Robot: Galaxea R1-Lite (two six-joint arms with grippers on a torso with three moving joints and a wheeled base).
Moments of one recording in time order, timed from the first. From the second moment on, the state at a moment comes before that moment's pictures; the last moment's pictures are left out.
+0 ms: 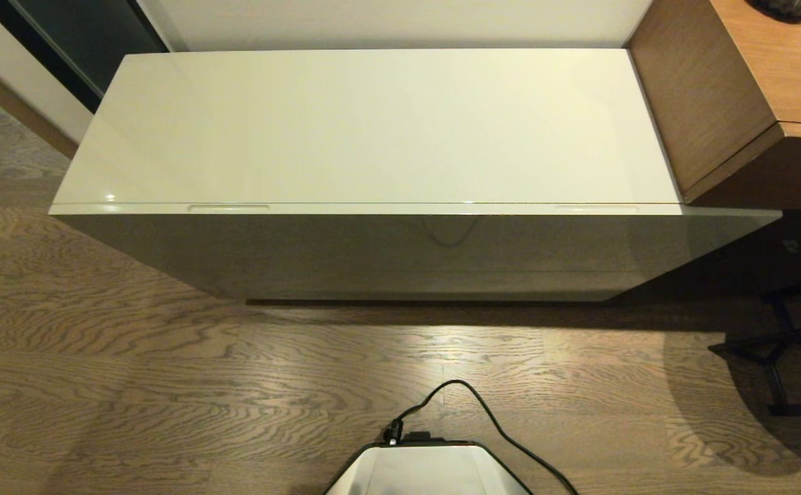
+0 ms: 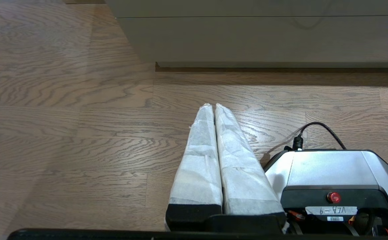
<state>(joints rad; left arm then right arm) 0.00 0.00 0.00 0.01 0.00 0.04 0.00 0.00 0.00 0.00 -0.01 0.03</state>
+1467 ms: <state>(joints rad) 0.00 0.00 0.00 0.01 0.00 0.04 0.00 0.00 0.00 0.00 -0.01 0.02</state>
